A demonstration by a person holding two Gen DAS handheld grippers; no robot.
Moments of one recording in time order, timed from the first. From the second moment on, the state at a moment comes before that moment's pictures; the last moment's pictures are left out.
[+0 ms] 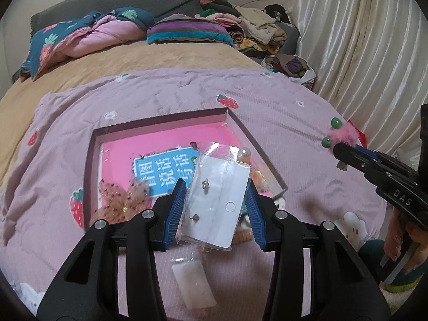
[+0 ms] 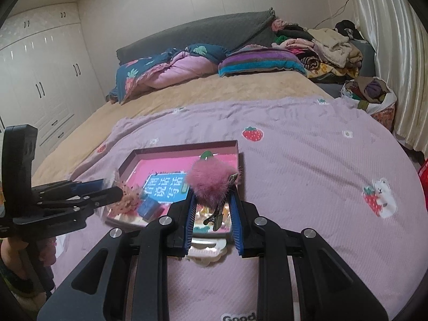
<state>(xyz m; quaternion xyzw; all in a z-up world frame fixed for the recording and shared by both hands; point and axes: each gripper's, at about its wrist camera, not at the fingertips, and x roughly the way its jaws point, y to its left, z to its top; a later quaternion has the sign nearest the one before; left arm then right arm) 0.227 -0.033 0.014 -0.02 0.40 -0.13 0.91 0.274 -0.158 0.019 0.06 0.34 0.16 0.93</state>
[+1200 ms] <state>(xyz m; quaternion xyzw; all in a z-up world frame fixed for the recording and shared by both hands) 0.344 -0.002 -0.053 -0.02 0.46 -0.04 0.89 0.368 -0.100 -0.059 0.03 0.42 0.21 0.88</state>
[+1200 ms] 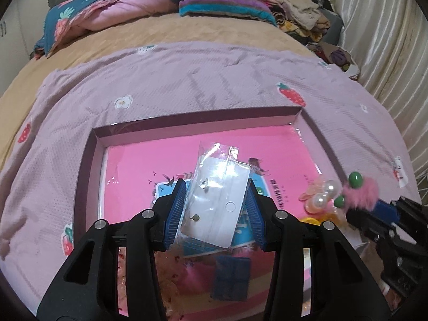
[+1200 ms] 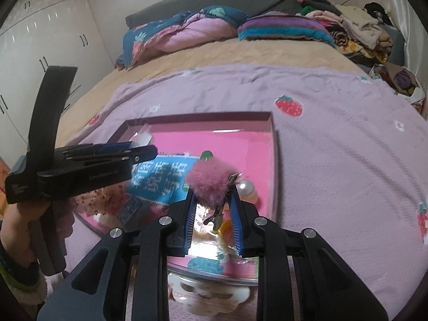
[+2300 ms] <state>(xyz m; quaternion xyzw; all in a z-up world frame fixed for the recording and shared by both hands) 0.300 0.030 -0.018 -0.06 0.44 0.00 0.90 0.352 -0.067 -0.075 0.02 0.46 0.26 0.85</state>
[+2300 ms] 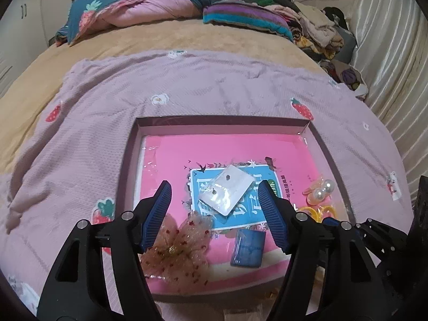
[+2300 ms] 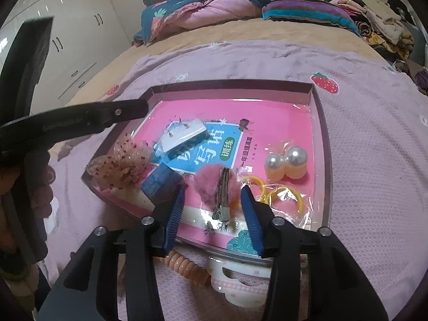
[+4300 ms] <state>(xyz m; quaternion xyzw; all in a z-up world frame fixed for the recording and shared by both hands) 0.136 0.045 0.056 -0.08 0.35 0.01 0.93 0.241 -0.130 0.041 0.03 0.32 0.18 0.93</state>
